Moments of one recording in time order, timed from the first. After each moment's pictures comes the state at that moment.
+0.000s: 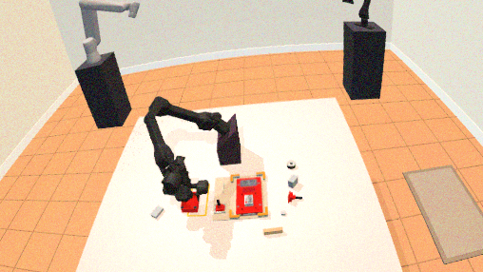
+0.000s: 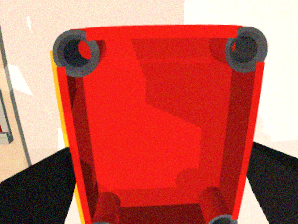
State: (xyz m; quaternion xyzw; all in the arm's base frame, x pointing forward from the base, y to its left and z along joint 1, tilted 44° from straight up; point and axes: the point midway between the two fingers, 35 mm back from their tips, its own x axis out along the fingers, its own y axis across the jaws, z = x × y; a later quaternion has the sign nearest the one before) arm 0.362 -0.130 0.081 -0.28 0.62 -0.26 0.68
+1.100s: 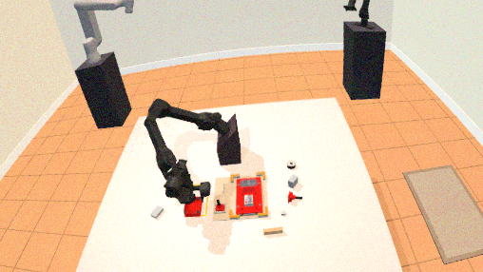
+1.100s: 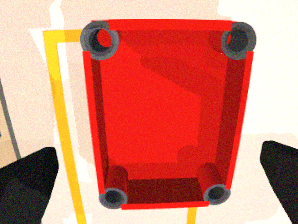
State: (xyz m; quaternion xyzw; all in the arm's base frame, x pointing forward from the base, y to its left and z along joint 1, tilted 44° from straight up) arm 0.356 -0.141 0.065 -0.27 0.64 -0.26 0.67
